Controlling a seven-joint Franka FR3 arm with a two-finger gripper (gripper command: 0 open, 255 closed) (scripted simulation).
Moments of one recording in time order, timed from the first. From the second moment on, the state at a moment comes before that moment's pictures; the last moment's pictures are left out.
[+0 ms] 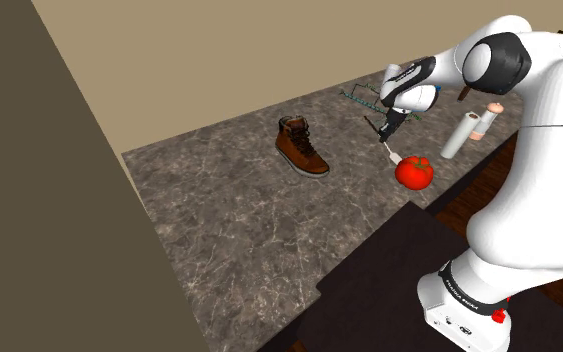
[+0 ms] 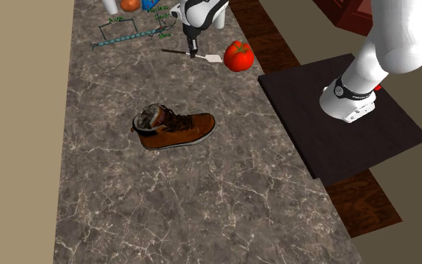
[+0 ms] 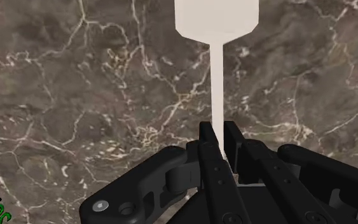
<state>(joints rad) -0.63 0.65 -0.09 -1.78 0.15 2.47 -0.76</state>
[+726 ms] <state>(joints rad) -0.64 0.71 -0.08 -1.77 0.16 2.52 -0.77</state>
